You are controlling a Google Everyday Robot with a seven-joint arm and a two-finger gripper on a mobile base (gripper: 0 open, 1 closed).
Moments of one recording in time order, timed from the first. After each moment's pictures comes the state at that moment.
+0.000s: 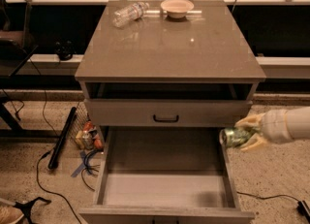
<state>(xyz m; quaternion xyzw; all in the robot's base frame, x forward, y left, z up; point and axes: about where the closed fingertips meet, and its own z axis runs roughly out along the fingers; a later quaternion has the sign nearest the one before) 0.528 -0.280 0.672 -0.67 0.64 0.06 0.37</state>
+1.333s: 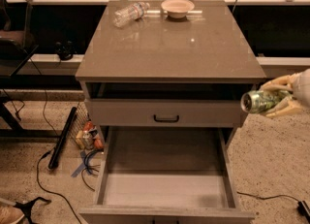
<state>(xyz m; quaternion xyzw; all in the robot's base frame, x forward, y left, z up) 0.549 -0.320 0.810 -0.67 0.61 0.01 0.42</state>
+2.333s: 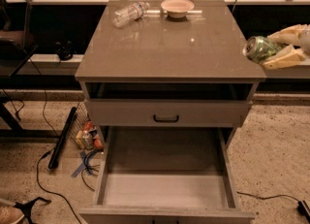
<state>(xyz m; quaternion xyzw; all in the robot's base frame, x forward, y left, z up) 0.634 -0.325 0.917 -0.56 0.66 0.04 0.50</state>
